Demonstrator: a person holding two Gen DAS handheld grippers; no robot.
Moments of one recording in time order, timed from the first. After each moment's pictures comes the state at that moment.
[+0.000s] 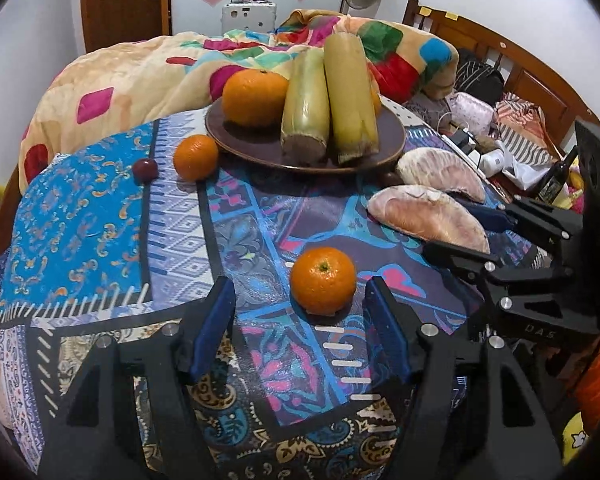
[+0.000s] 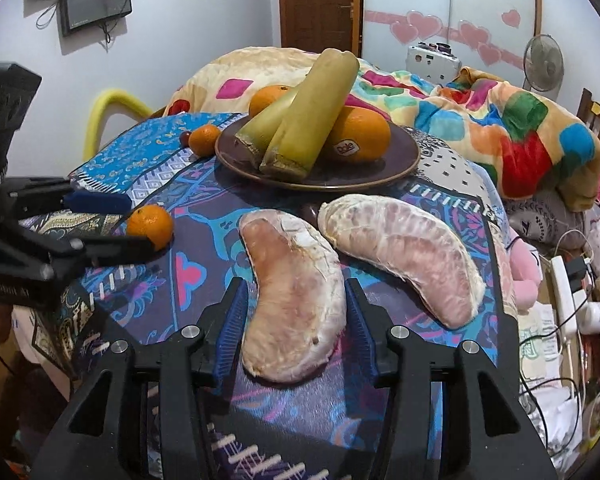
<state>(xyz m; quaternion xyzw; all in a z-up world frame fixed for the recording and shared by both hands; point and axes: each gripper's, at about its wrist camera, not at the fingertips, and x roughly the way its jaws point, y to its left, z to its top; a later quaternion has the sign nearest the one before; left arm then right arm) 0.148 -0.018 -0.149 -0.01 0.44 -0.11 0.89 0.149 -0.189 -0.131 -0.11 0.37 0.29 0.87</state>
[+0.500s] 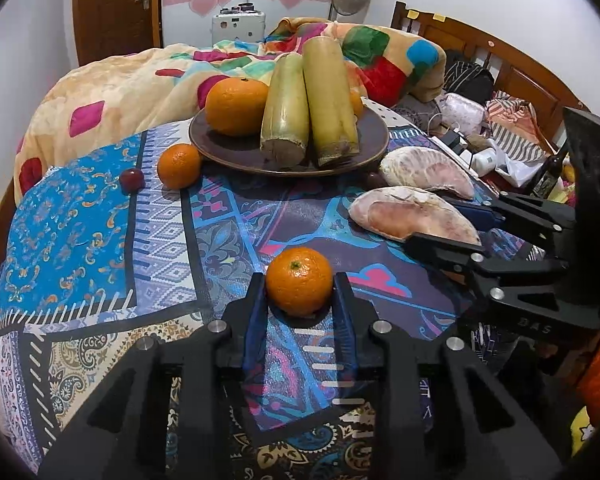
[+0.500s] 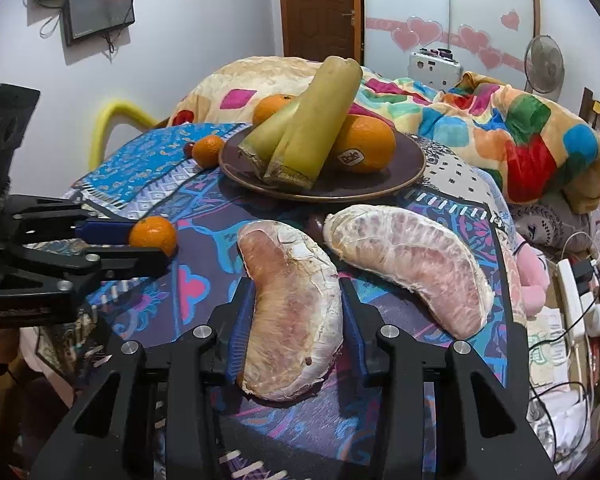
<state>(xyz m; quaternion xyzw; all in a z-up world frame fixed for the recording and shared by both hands) 0.142 -0.029 -0.149 0.00 0.43 -0.12 0.90 0.144 -0.188 -0.131 -0.10 0.36 0.31 0.88</state>
